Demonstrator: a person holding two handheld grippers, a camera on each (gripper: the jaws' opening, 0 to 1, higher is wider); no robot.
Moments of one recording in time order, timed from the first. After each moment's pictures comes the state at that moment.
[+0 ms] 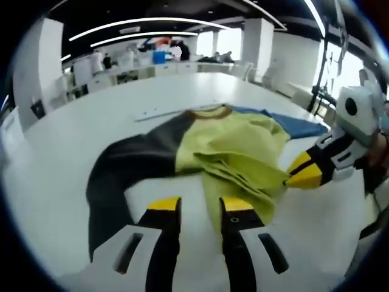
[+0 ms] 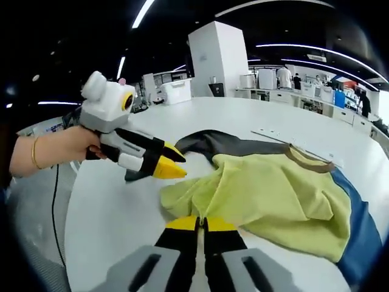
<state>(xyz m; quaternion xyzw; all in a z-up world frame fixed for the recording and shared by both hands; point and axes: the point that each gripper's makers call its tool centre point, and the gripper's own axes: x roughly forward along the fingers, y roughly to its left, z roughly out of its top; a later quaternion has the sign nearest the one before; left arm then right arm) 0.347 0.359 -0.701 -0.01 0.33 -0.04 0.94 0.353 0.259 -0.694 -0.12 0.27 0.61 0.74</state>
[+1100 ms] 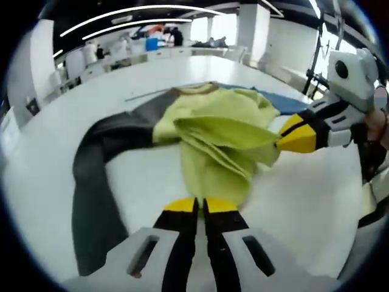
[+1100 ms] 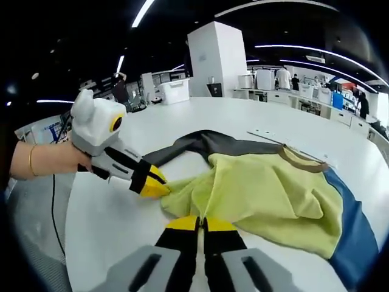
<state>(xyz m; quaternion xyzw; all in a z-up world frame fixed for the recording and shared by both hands) 0.323 0.337 -0.720 -0.01 0.36 -0.06 0.93 0.357 0.245 -0.689 -0.13 0.26 0.60 0.74</state>
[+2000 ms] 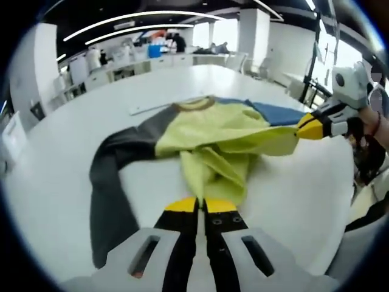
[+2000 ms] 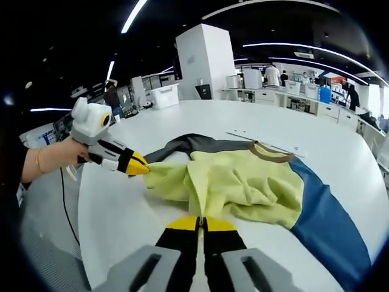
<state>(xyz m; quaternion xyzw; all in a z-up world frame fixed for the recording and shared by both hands) 0.299 0.328 -0.674 0.00 0.34 -0.05 0.94 0.364 0.159 -0.650 -0.11 0.27 0.58 0.76</state>
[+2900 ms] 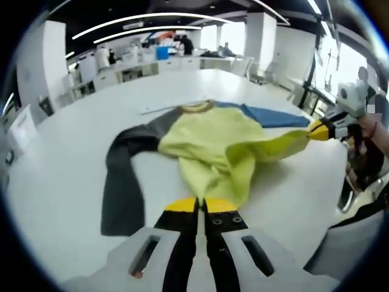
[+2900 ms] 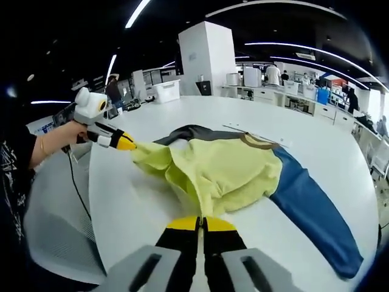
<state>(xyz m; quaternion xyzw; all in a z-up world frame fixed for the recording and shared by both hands) 0.244 0.315 -0.645 -0.01 0.34 -0.02 0.94 0.339 0.085 -0.641 -0.14 0.28 0.57 0.76</state>
